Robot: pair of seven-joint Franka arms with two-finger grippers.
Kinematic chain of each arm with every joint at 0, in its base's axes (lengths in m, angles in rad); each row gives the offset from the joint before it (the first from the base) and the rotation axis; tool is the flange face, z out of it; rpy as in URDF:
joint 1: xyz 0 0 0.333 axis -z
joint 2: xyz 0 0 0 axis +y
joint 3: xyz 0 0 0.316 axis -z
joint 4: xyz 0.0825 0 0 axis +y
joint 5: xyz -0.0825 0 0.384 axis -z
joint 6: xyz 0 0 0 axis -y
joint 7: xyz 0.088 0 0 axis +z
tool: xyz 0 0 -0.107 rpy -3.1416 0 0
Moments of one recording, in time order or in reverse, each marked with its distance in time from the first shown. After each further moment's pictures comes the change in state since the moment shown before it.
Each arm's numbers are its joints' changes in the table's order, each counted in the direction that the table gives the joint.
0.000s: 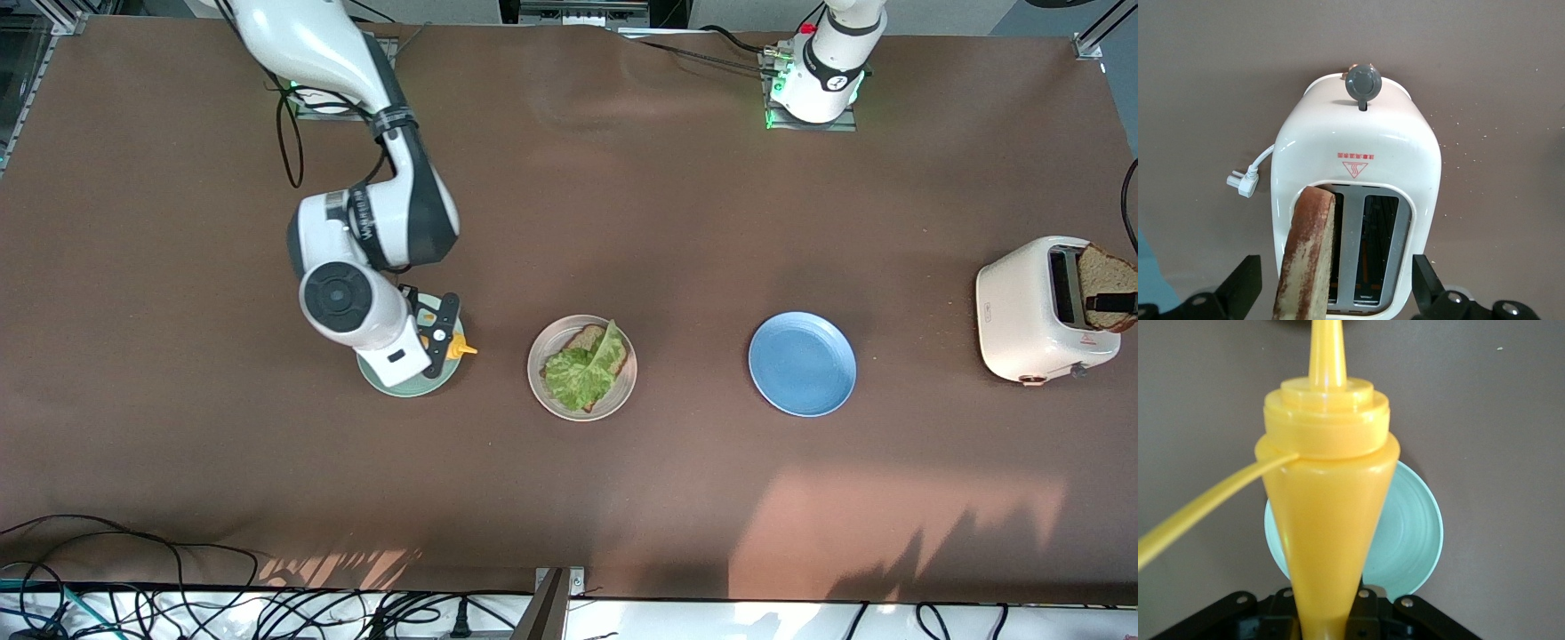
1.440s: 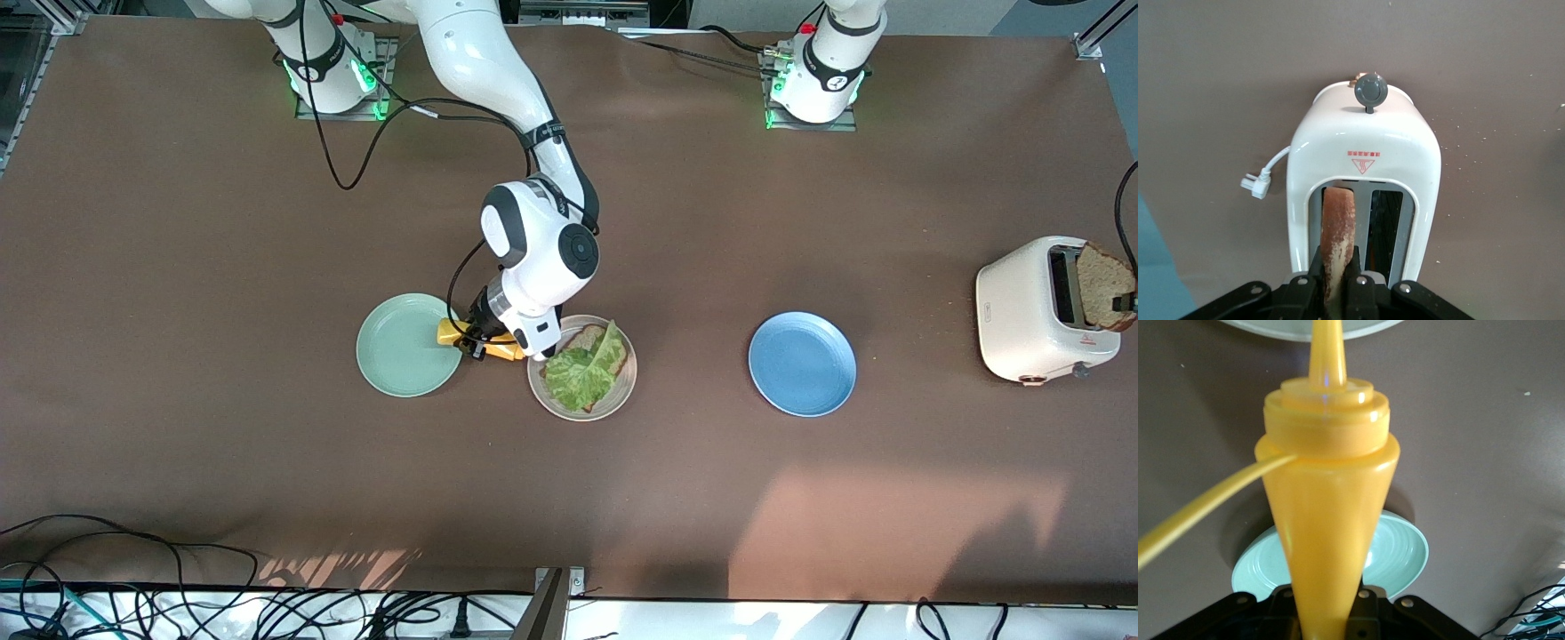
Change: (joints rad) left arm 0.000 -0.037 -0.003 -0.021 0.000 -0.002 -0.042; right arm -0.390 0.433 0.346 -0.185 0.020 -0.022 -0.203
